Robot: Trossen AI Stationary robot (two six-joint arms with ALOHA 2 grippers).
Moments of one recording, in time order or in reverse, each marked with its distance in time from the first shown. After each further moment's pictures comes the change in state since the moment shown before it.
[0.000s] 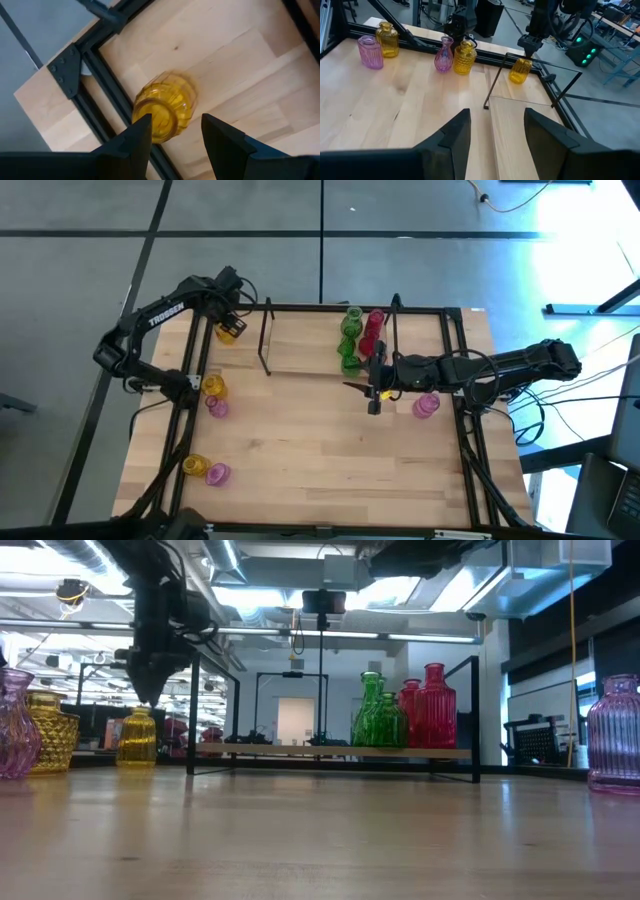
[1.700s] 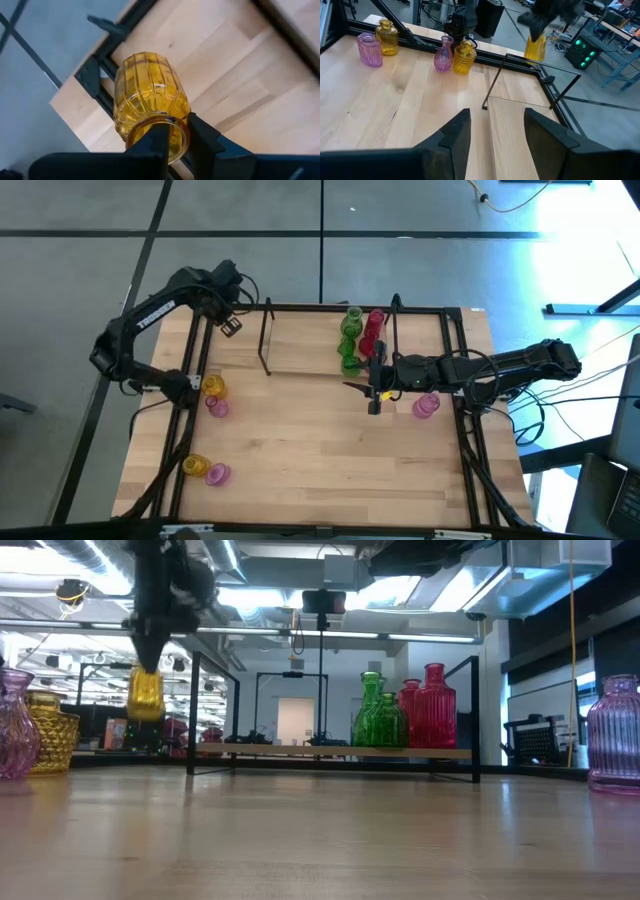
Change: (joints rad) left arm -0.098 -0.040 0.196 -0.240 -0.031 0.062; right arm 0.000 0.000 0.000 0.001 0.000 -0.024
